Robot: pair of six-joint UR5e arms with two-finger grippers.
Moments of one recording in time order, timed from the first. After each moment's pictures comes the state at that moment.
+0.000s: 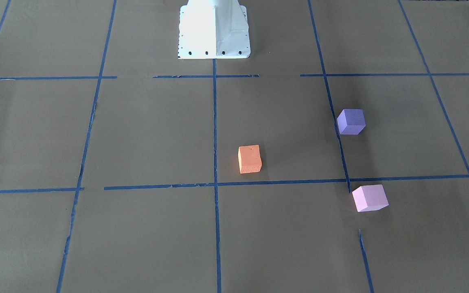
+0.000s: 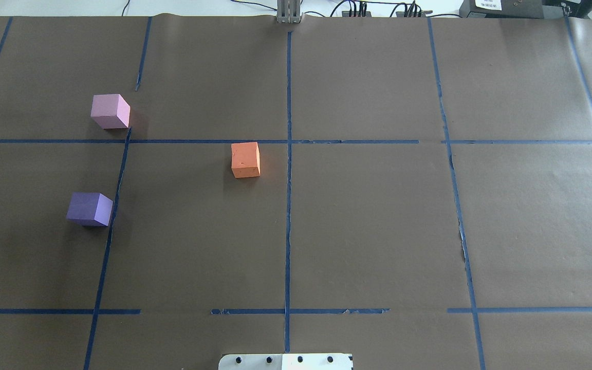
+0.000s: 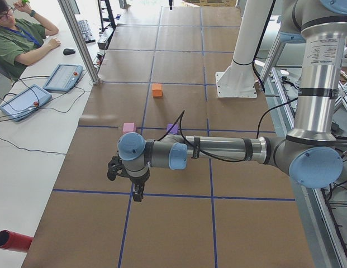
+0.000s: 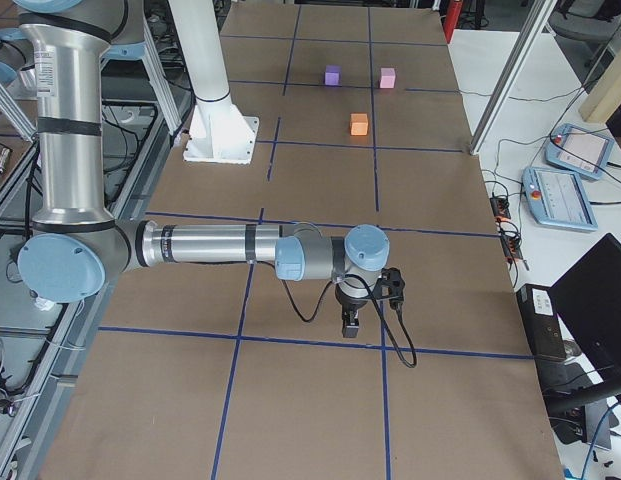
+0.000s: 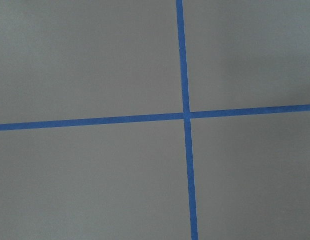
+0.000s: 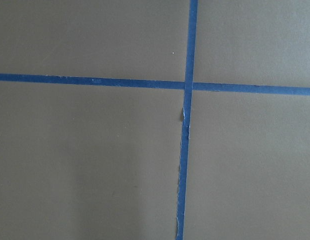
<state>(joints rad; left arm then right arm) -1.57 -1.61 -1.56 -1.59 -2.35 0.03 1.48 -1.60 1.64 -1.56 2.36 0.06</state>
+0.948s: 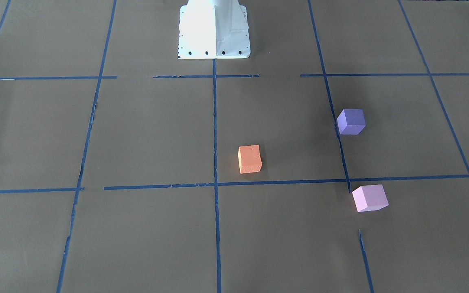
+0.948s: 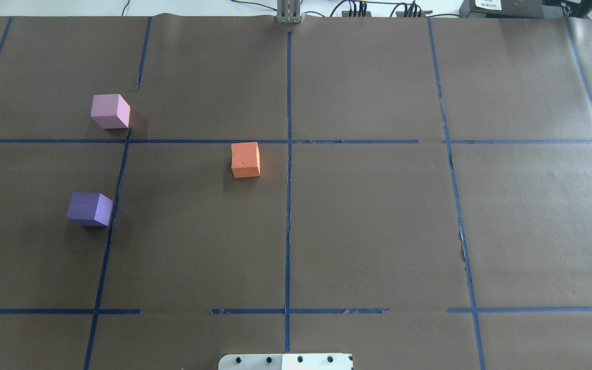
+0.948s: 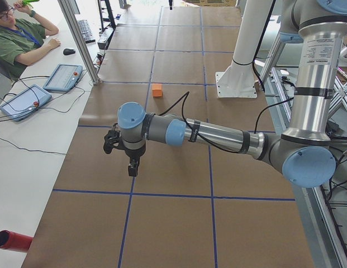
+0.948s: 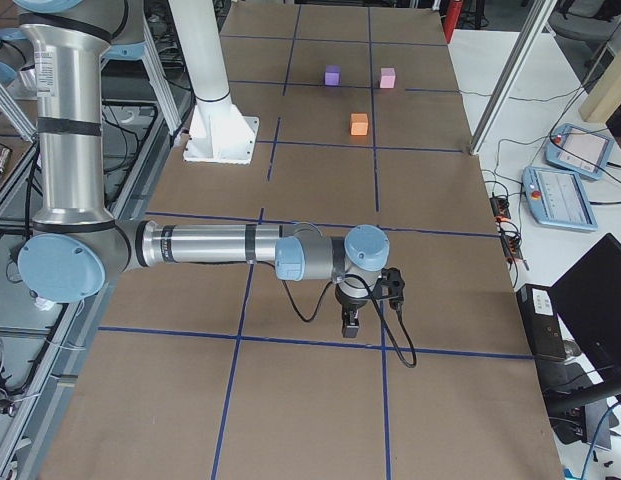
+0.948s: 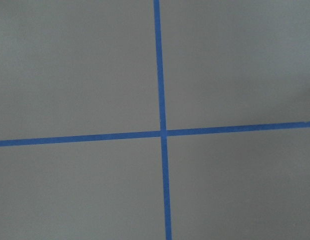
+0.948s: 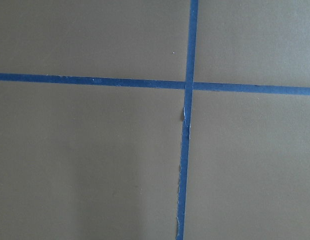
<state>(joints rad) -1.52 -1.64 -1.75 -1.56 -2.35 -0.17 1.48 -1.60 1.64 -1.56 2.36 0.06</state>
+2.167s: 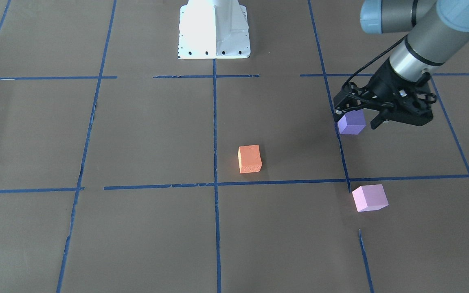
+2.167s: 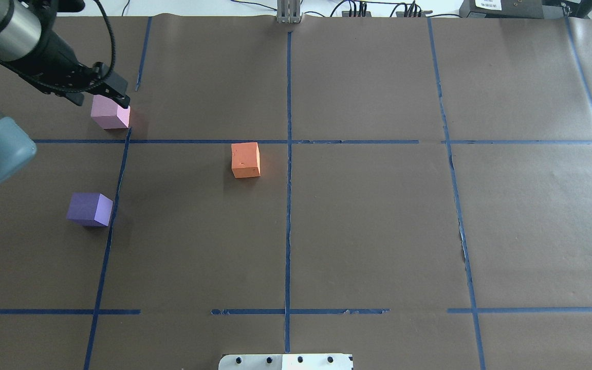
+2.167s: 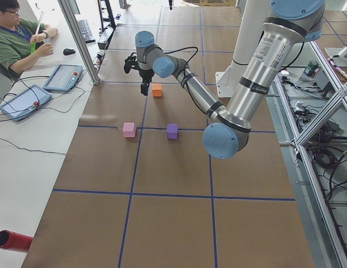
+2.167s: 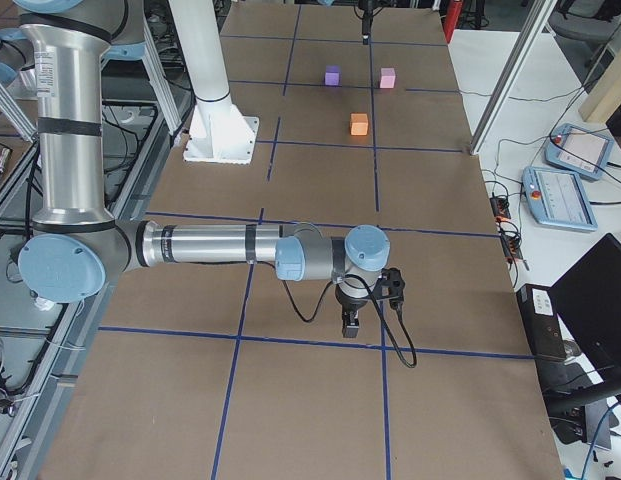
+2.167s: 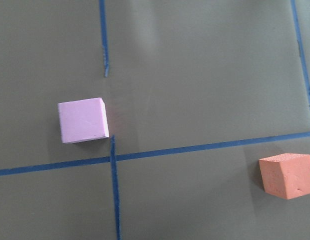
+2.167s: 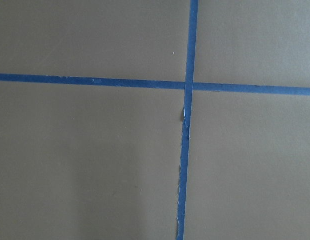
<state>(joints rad) -0.99 -2.05 -1.88 -1.53 -2.26 -0.73 1.48 -1.60 1.64 -1.56 2.36 0.06</state>
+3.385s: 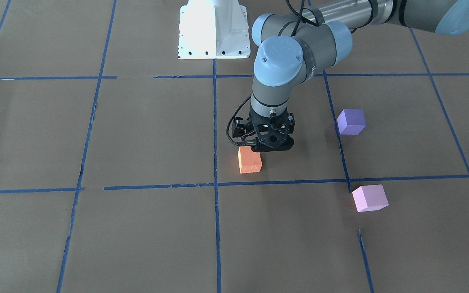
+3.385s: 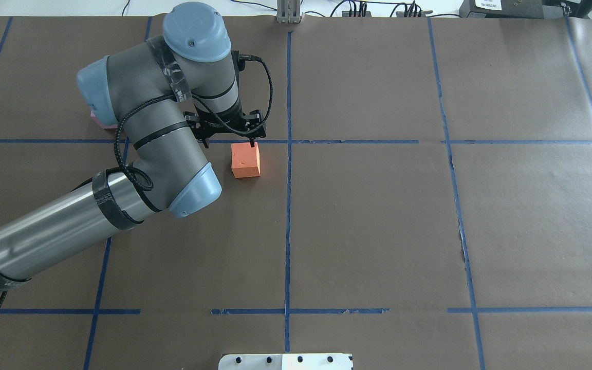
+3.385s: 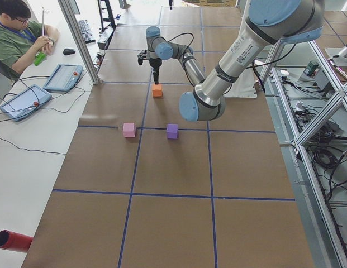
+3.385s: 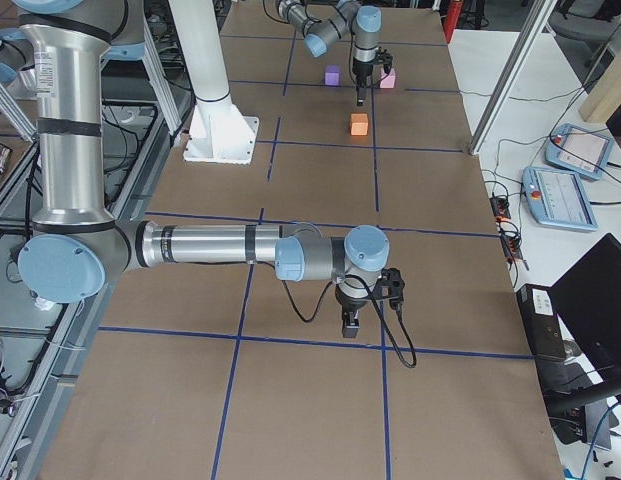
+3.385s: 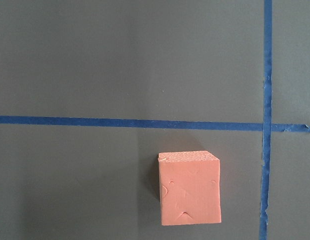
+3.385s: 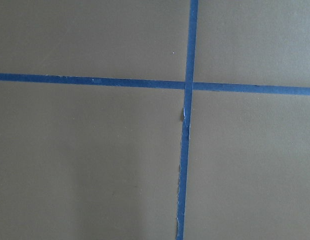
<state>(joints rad) -0.69 -2.42 -1.50 -1.44 -2.01 -1.07 1.48 -1.60 1.64 -1.56 2.36 0.06</state>
